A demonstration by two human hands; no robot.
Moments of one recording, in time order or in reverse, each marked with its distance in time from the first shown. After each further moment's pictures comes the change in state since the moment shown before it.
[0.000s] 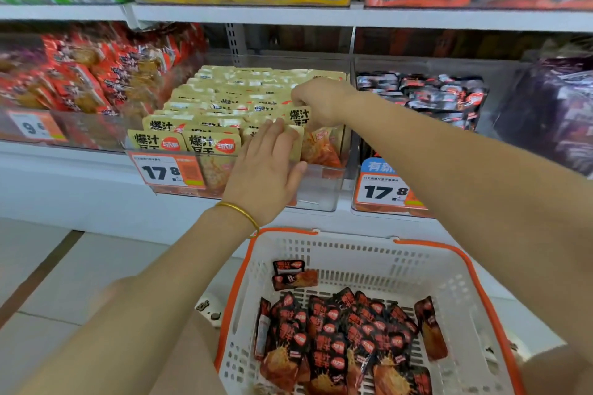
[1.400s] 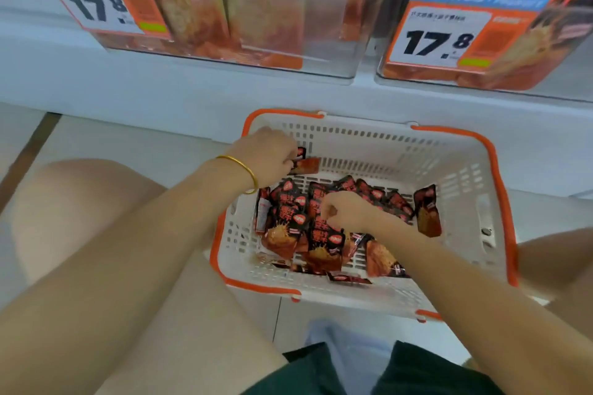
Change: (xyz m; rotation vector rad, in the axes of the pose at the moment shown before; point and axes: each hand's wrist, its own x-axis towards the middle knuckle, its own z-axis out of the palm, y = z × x) left_hand -0.079 -0.014 0.095 0.061 -0.782 0.003; right_hand -0.170 -0.062 0.304 0.680 -0.642 0.089
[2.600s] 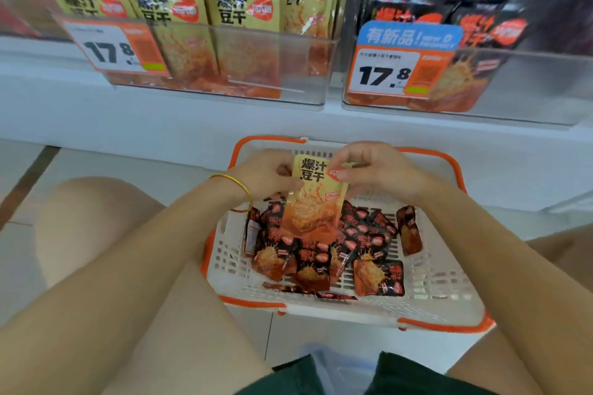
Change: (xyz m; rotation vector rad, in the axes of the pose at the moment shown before) left_hand -0.021 0.032 -0.015 -0.737 -0.044 -0.047; right_hand -0.096 -0.019 -0.100 0.719 0.241 -0.208
